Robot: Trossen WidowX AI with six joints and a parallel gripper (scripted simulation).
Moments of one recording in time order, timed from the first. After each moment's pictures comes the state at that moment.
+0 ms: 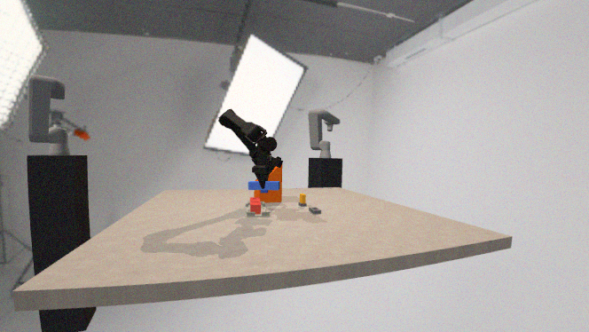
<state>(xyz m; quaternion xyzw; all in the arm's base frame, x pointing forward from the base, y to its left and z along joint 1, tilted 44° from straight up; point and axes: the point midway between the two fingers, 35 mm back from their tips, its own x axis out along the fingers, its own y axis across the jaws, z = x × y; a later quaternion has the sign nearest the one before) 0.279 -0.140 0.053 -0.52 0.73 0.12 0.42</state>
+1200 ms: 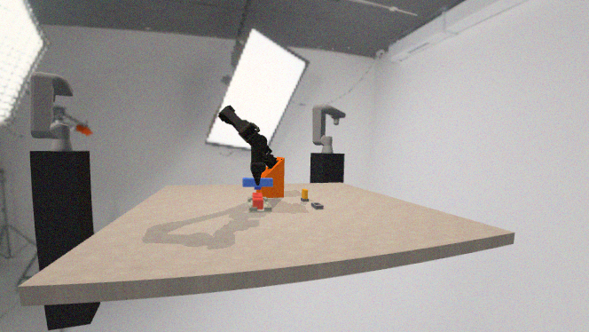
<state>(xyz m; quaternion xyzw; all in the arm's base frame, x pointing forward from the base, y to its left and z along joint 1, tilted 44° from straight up) 0.248 -0.165 0.069 -0.57 0.72 0.20 0.35</state>
